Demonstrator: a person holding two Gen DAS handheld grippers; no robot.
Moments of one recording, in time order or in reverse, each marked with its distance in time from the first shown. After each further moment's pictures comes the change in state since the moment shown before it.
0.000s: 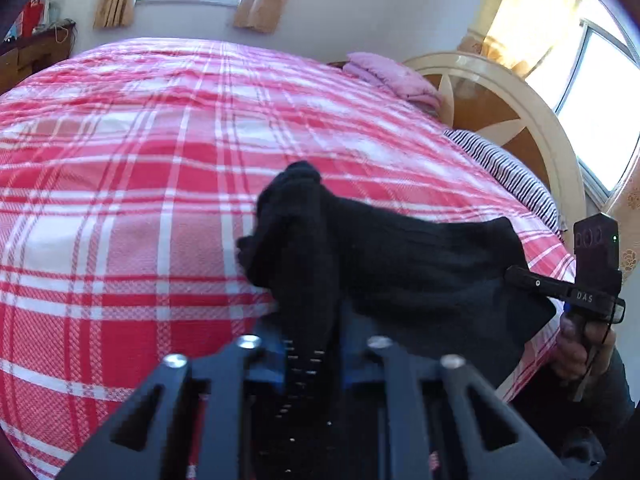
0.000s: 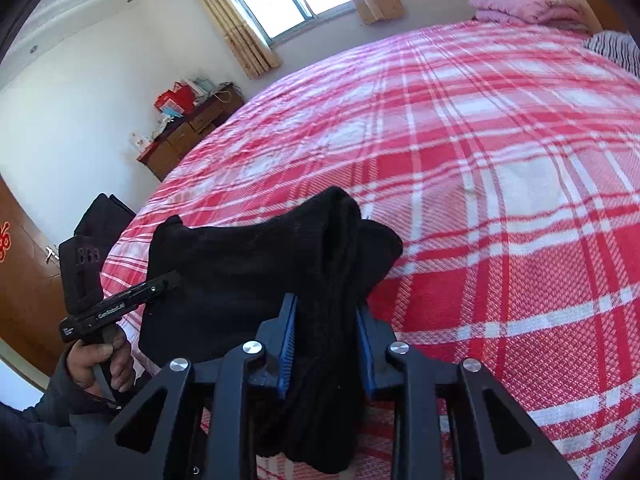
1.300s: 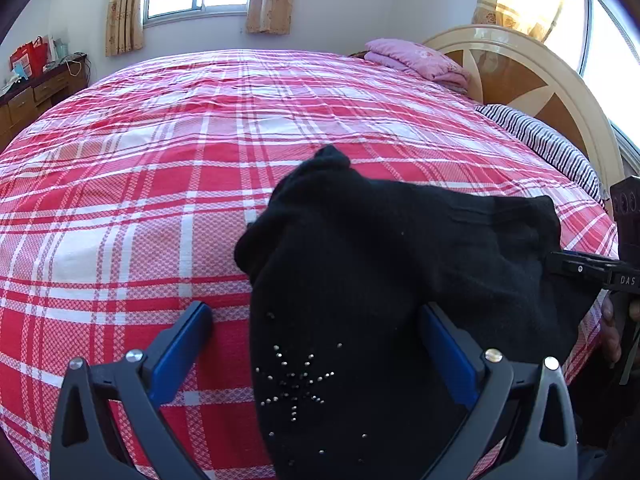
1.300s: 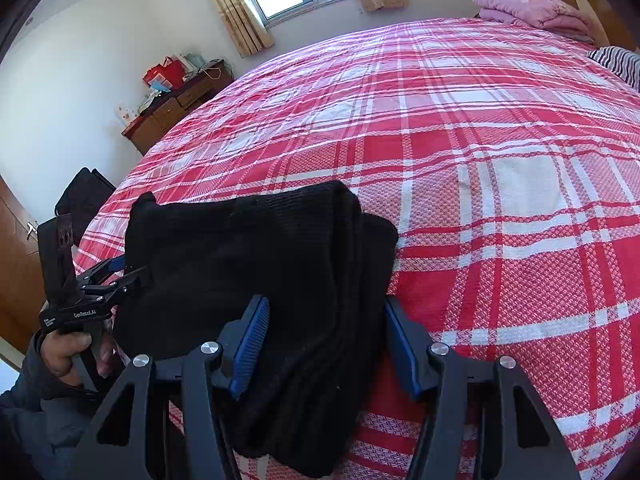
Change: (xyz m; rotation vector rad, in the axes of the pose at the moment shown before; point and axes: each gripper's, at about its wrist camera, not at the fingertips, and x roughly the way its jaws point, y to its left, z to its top) left arm 0.015 -0.009 -0.005 0.088 0.020 0.184; right arm 0.018 -0.006 -0.001 -0.038 0.074 -0.085
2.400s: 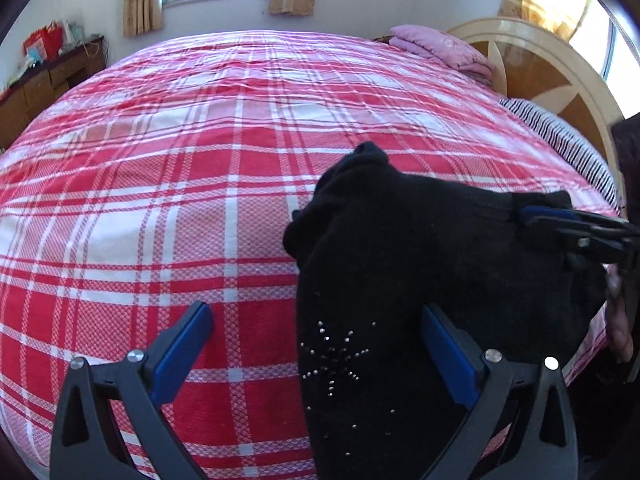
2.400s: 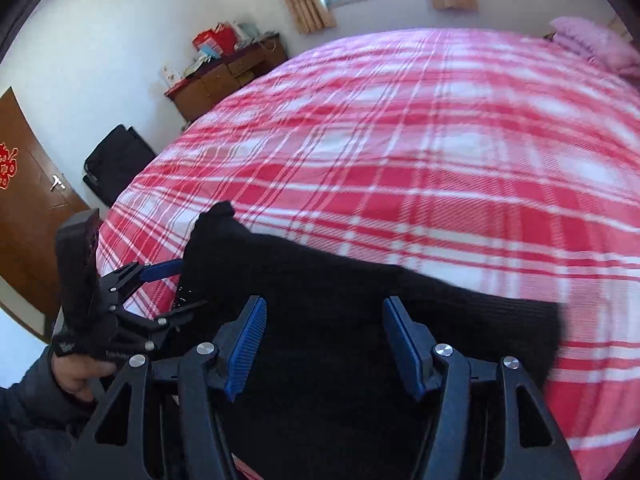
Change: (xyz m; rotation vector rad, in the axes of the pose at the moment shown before) left arm -0.012 0.013 0.003 -0.051 0.078 0.068; right arm 0.027 0.086 0.046 -0.170 0.052 0.088
